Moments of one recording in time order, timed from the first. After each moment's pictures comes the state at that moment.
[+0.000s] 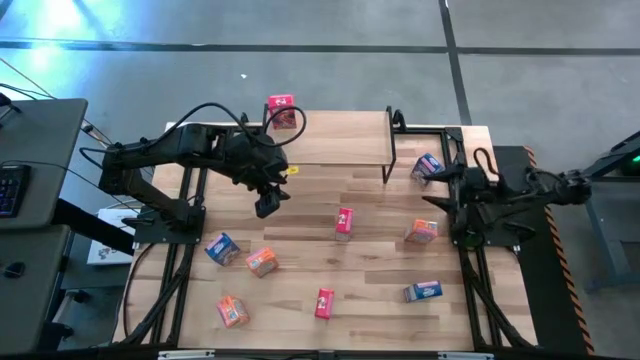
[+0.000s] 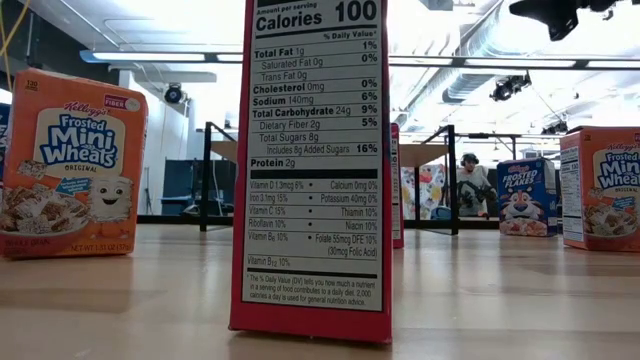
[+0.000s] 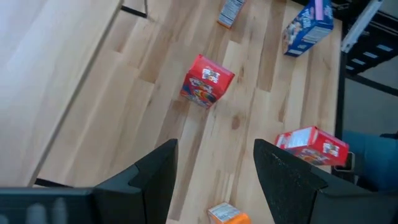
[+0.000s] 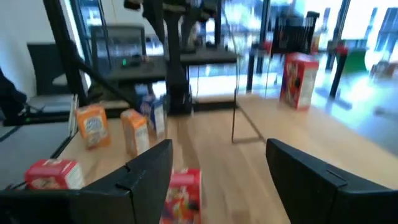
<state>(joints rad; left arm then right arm) 0.01 1.46 1.78 -1.22 -0.02 -0.31 0.25 0.30 0.64 -0.47 0.37 0.07</state>
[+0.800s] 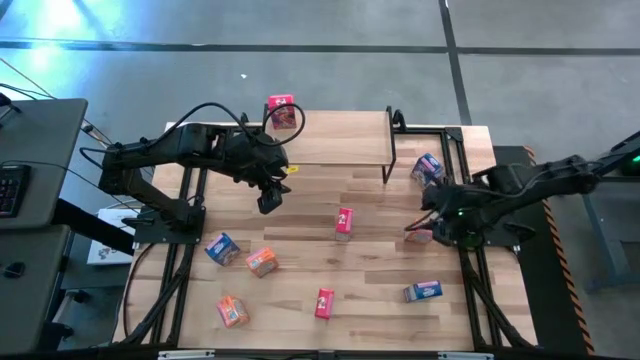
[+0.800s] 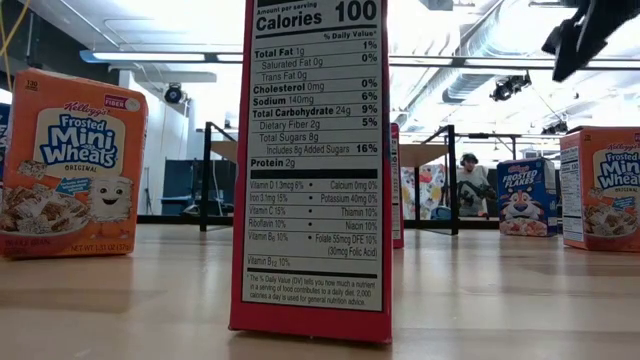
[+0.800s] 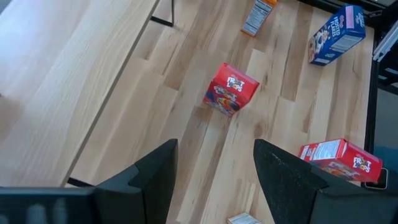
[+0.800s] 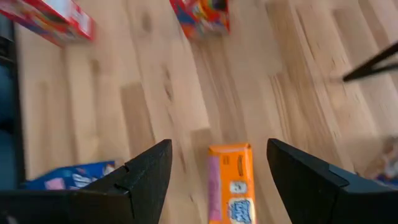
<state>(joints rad) 0.01 1.46 1.78 -1.22 -0.12 -0.31 0.25 0.86 0.97 -1.17 0.10 0.48</state>
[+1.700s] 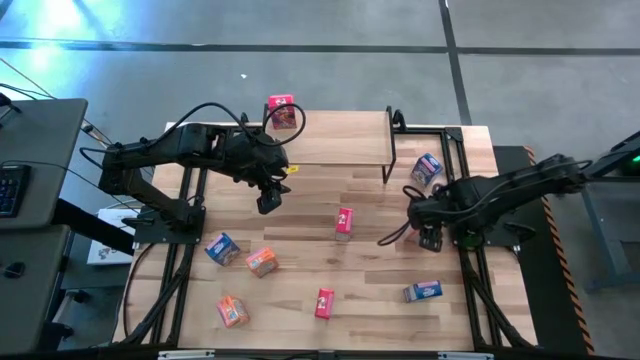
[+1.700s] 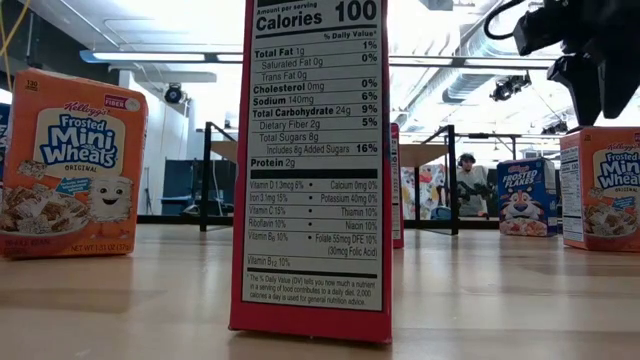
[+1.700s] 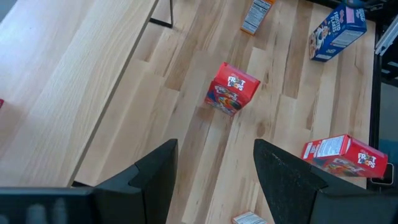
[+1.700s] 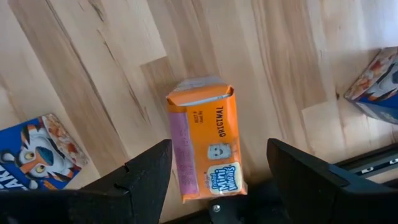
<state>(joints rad) 0.01 1.46 1.78 -1.22 -0.12 -0.28 0.25 1.13 0.97 -1.32 0.08 0.57</state>
